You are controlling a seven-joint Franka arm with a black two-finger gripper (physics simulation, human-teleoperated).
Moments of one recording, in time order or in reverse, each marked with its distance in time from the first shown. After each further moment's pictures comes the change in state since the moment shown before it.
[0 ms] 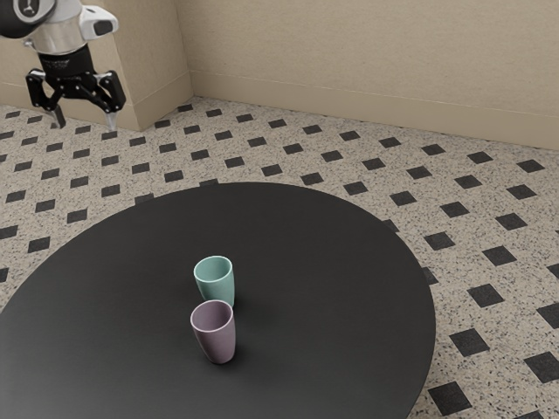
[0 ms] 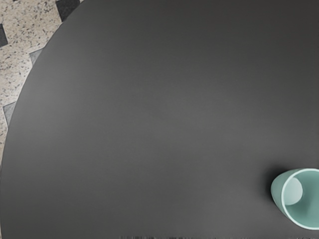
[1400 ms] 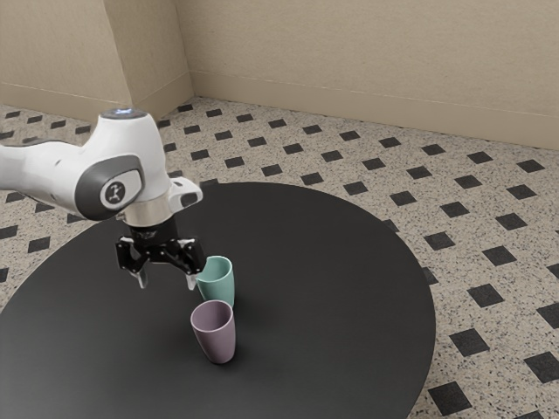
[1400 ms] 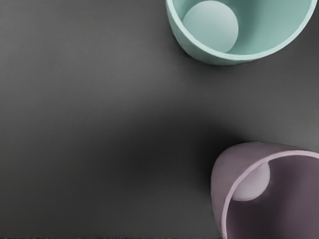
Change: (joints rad) arm -0.076 -0.069 -0.153 -0.717 -0.167 0.496 -0.169
